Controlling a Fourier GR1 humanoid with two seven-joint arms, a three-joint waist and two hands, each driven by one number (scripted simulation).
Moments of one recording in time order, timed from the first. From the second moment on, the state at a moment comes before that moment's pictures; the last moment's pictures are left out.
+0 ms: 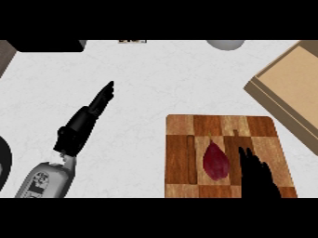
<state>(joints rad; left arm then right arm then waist) -0.21 0.21 -0.22 -1.51 -0.01 -0.04 0.07 0.23 -0.22 0.53 -1.87 1.03 0.02 0.92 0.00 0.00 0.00</state>
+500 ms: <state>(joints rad) -0.20 0.17 -0.18 -1.51 -0.05 -0.07 0.06 0.21 -0.19 0.51 -1.79 1.08 0.01 0.90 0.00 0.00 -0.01</state>
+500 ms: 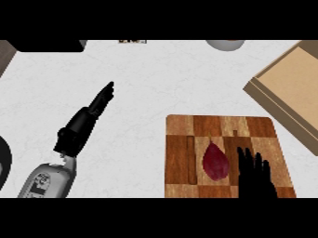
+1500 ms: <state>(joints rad) -0.22 0.15 -0.15 -1.52 -0.06 -0.13 0.08 0.15 -0.52 0.52 -1.75 1.01 0.02 0.32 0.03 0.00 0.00</state>
